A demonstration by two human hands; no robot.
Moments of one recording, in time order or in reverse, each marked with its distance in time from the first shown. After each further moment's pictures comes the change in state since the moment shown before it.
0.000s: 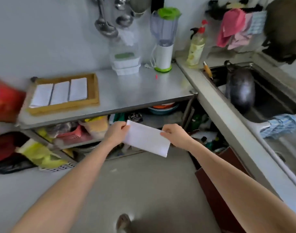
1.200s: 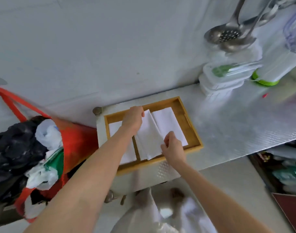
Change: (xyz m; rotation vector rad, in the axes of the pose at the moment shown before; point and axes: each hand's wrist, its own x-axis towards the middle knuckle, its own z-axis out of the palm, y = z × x) left_hand 0.399 -0.281 -0.253 0.292 -0.105 0.068; right_hand 0.378 -0.317 0.293 0.119 0.204 0.318
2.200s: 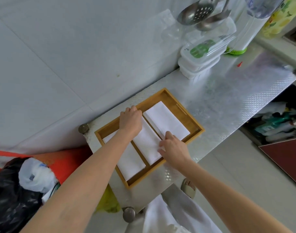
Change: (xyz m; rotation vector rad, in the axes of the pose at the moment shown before) left_hand 0.036 -0.015 0.007 0.375 -0.099 0.479; right_hand -0.011 -0.021 0.021 -0.480 0.040 -0.132
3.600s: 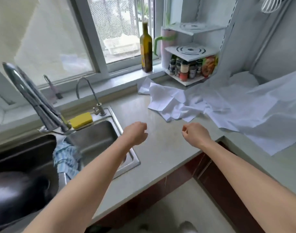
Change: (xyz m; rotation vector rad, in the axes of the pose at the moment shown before) left_hand 0.053 1.234 -0.011 0.272 -0.183 1.485; right_hand -0.564 0.911 -0.291 0.205 0.608 1.555
